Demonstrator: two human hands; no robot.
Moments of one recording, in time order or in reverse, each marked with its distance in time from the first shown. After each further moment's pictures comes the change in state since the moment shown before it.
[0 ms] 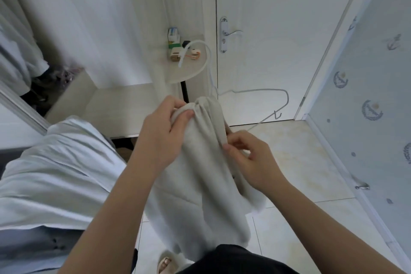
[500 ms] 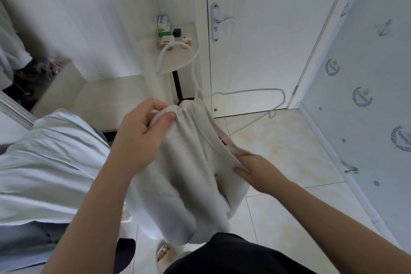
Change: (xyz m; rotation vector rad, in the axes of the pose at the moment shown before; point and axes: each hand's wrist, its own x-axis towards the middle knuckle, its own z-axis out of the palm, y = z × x) left_hand -0.020 -0.017 -0.014 -0.146 -0.044 -0.083; right_hand -0.033 0.105 -0.013 -0.617 -0.456 0.152
